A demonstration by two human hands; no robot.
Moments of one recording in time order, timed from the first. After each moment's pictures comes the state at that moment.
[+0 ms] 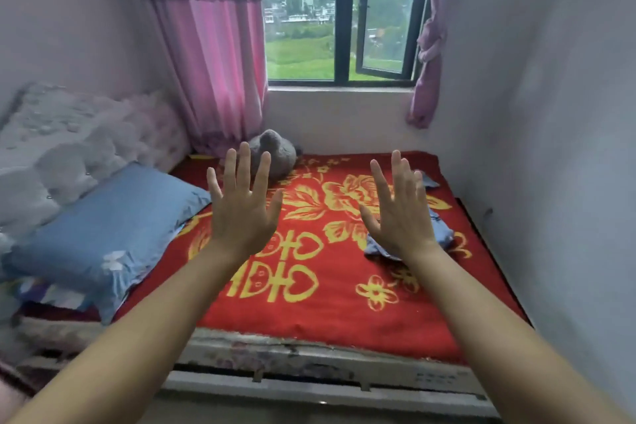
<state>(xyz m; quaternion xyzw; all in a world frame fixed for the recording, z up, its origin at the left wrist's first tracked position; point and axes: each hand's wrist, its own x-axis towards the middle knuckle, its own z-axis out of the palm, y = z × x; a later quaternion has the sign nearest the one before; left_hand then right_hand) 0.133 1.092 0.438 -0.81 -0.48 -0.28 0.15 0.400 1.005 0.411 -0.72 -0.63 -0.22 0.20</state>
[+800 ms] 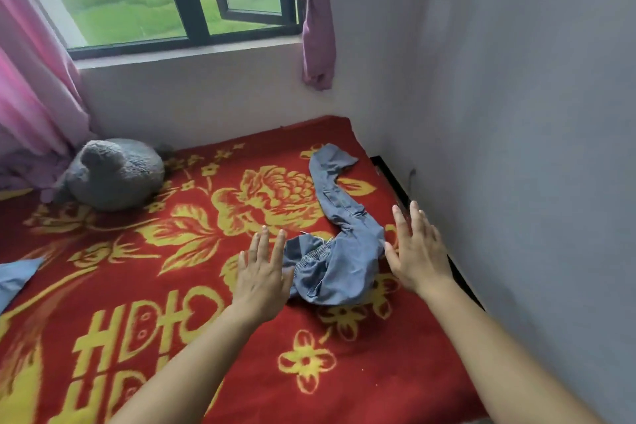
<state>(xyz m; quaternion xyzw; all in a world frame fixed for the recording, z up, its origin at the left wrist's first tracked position) 0.548 1.341 0.240 -0.92 -0.38 -0.01 -0.08 0.792 1.172 0.251 -0.90 -0.42 -0.03 0.09</state>
